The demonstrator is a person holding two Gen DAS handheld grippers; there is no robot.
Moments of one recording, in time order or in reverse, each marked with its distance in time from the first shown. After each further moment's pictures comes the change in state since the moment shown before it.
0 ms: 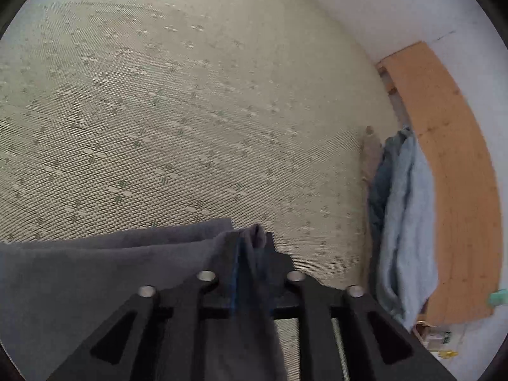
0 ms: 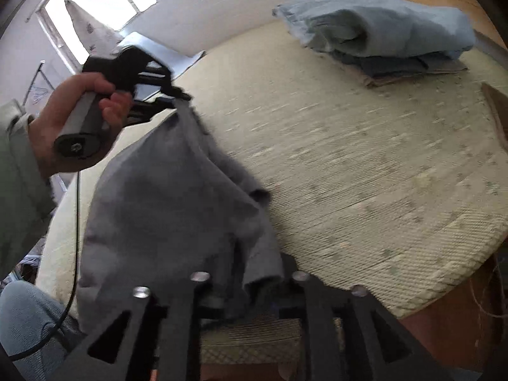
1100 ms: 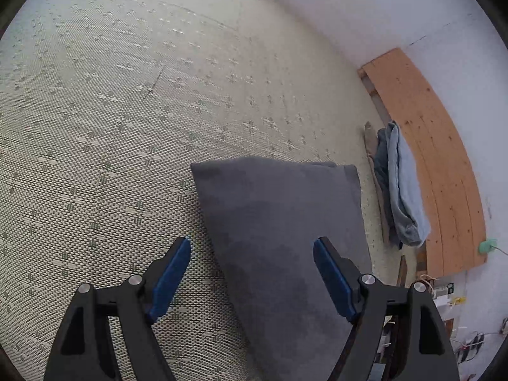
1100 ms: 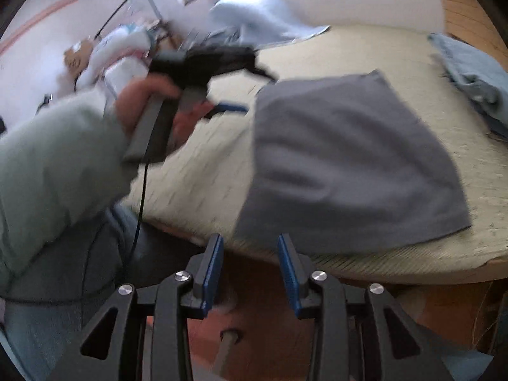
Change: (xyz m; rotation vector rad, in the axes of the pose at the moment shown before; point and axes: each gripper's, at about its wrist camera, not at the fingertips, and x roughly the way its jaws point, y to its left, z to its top) left arm -0.128 0.167 -0.053 0.100 -0.029 -0.059; right arm -0.052 0.177 -0.096 -0.421 0.186 0.266
